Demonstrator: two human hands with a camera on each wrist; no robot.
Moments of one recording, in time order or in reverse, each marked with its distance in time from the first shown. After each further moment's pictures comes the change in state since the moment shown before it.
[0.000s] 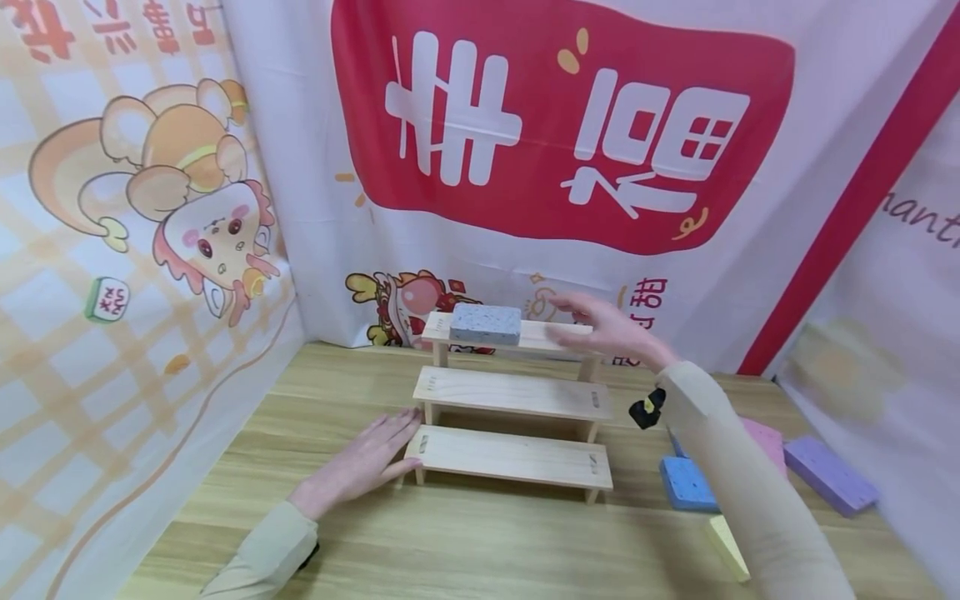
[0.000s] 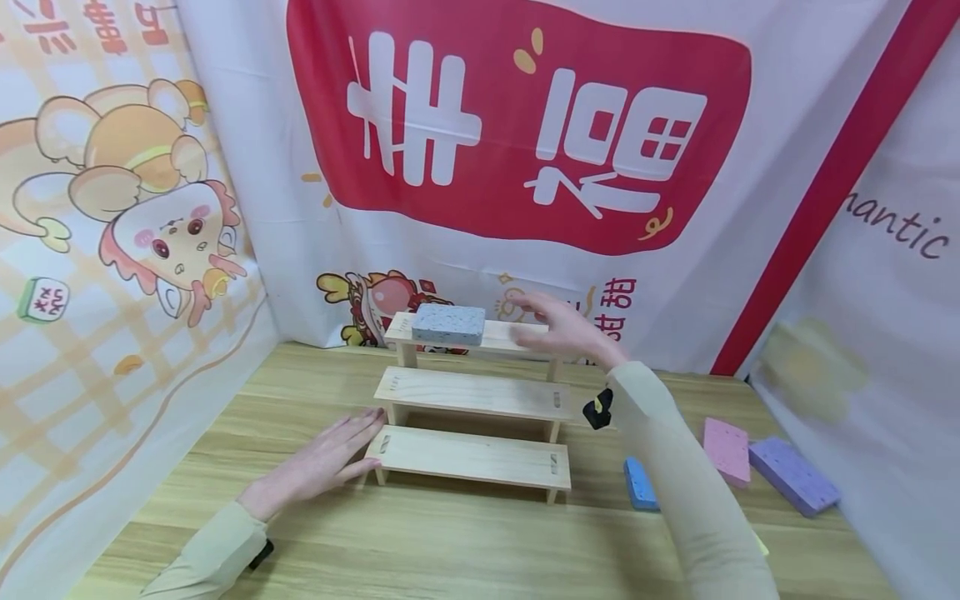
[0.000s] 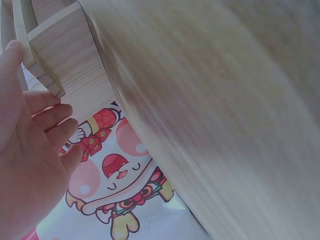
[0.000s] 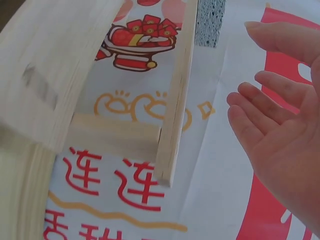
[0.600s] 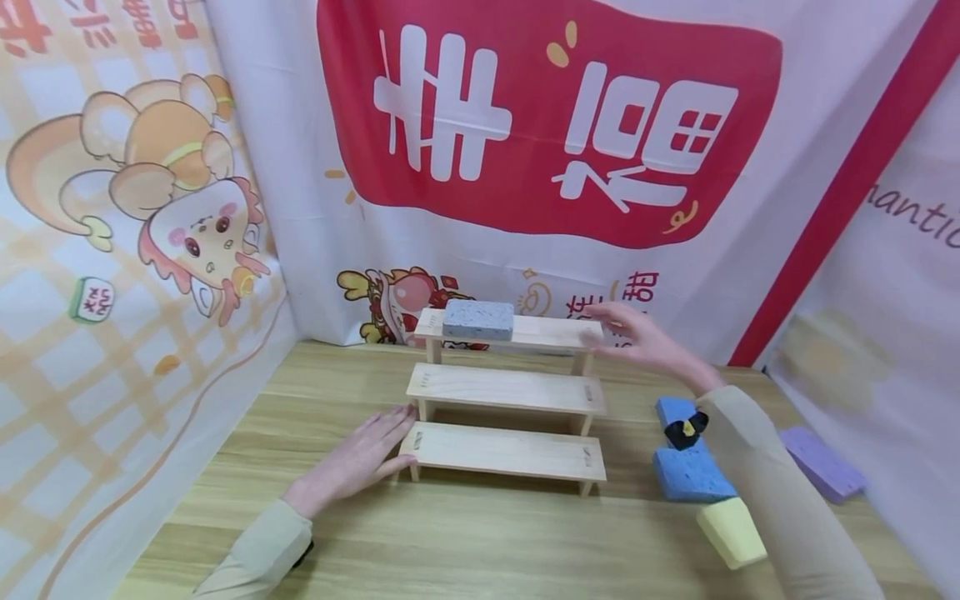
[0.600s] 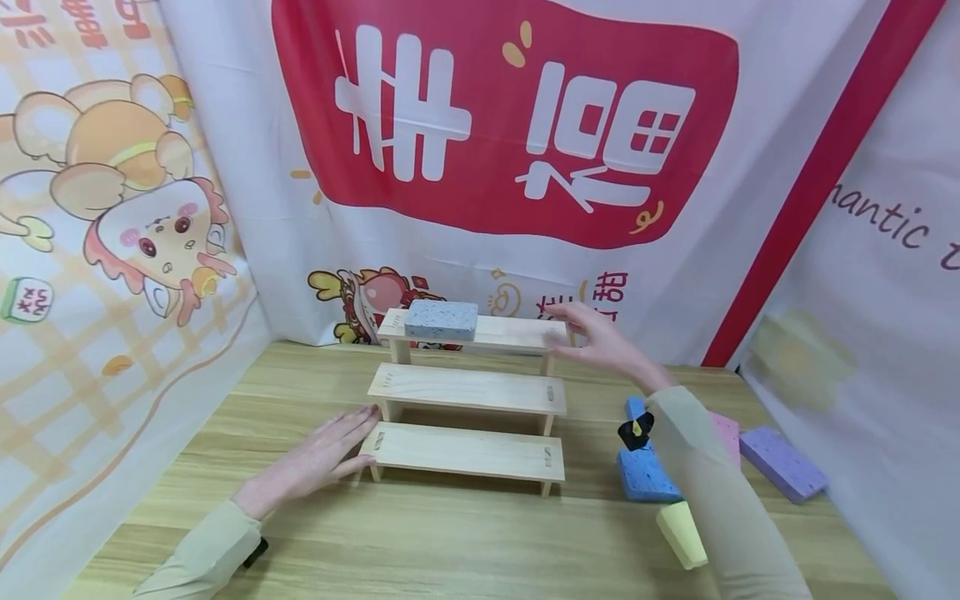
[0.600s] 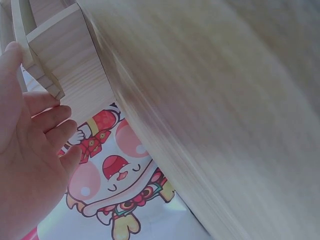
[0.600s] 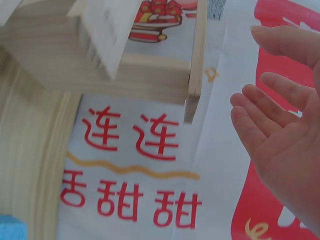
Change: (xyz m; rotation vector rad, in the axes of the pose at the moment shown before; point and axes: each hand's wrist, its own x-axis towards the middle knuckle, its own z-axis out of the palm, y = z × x) left_hand 0.000 0.000 0.002 0.027 0.030 0.027; right_hand -0.055 0.024 -0.011 0.009 0.103 0.000
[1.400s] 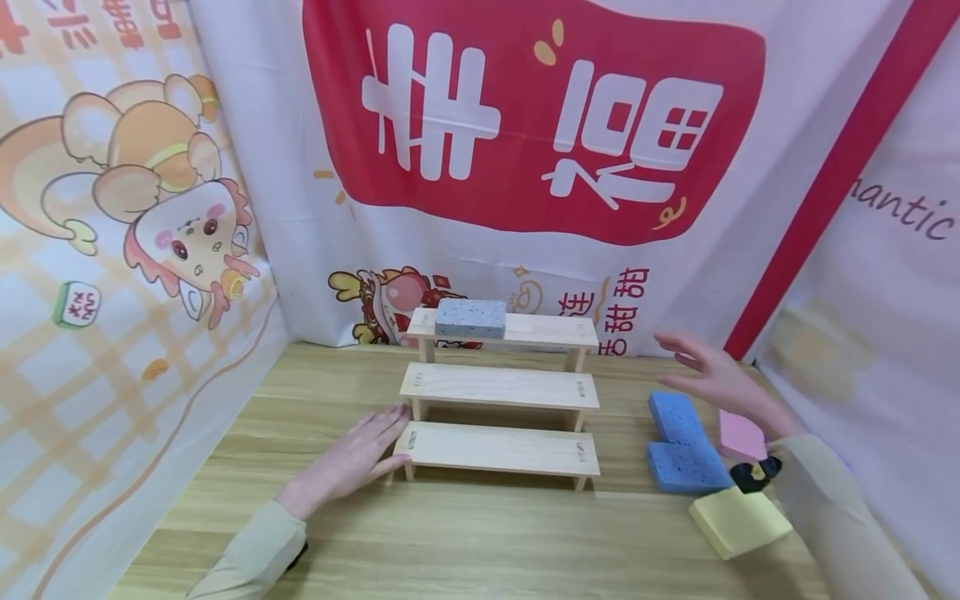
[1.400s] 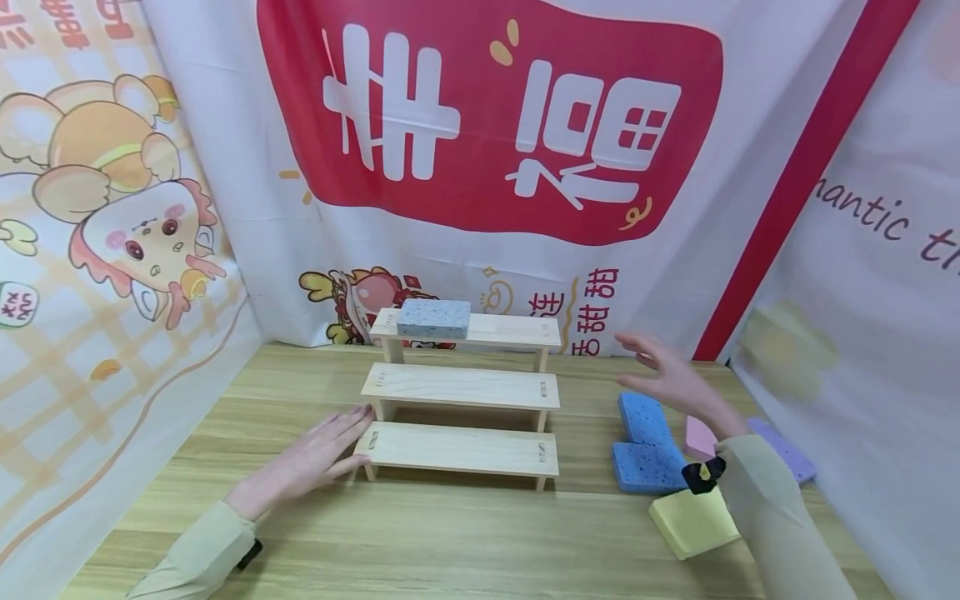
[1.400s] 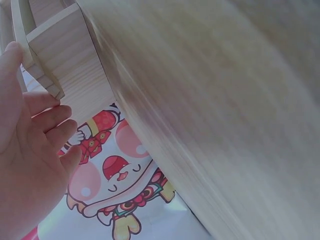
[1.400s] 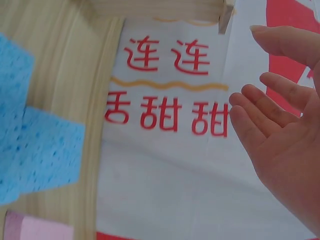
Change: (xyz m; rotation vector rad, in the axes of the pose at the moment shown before) left_hand 0.002 -0.001 -0.001 -0.007 -0.031 -0.013; right_hand -0.096 0.045 -0.026 0.015 0.080 0.184
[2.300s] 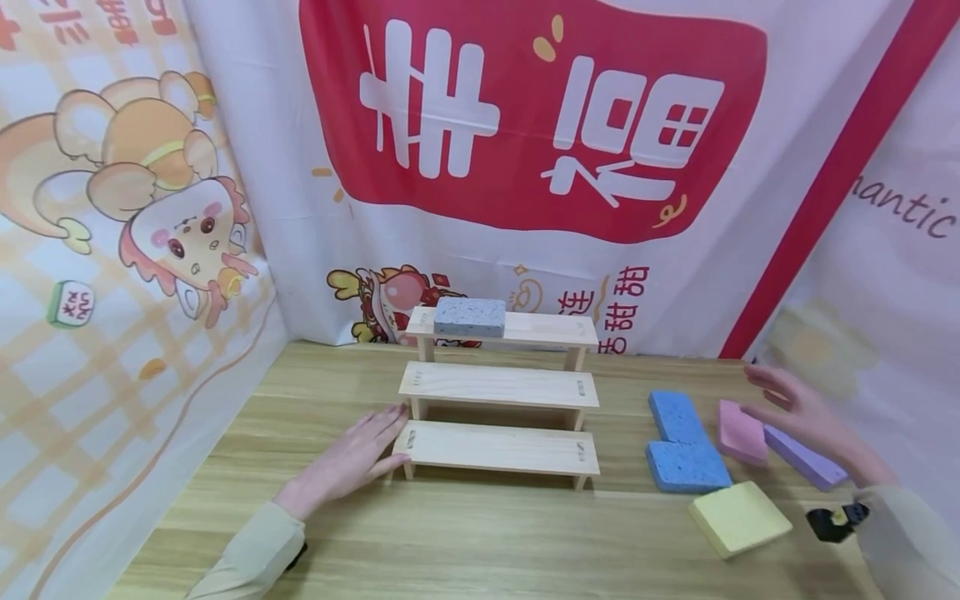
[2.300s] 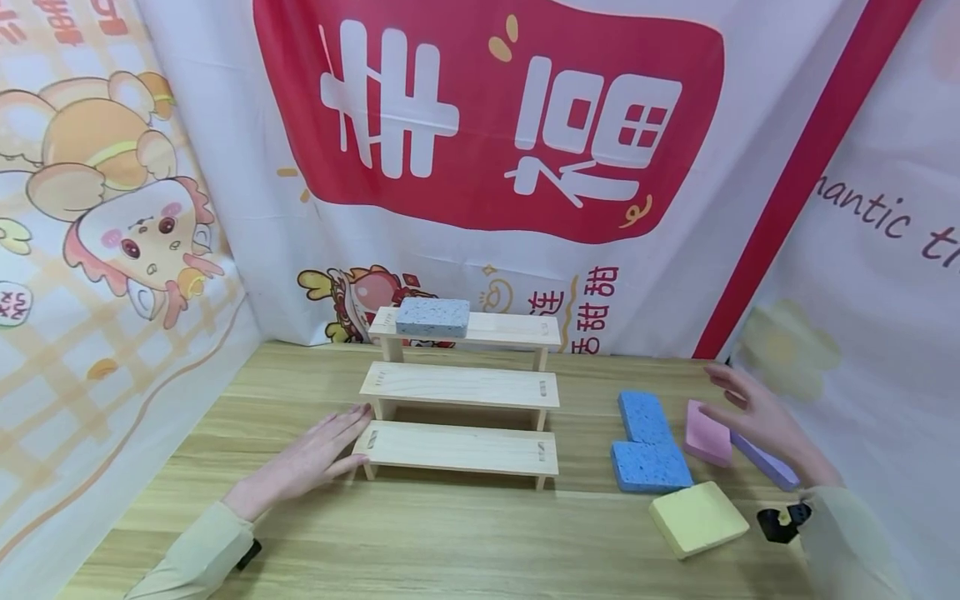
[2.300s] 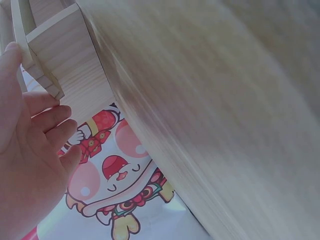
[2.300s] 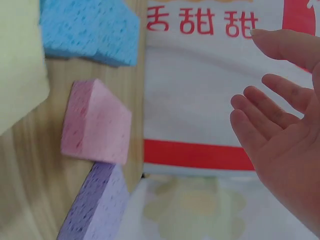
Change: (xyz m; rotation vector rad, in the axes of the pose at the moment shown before) left_hand -0.001 0.000 0.001 -0.005 0.026 0.006; right_hand -0.083 0.084 -0.032 -0.018 0.146 -0.030
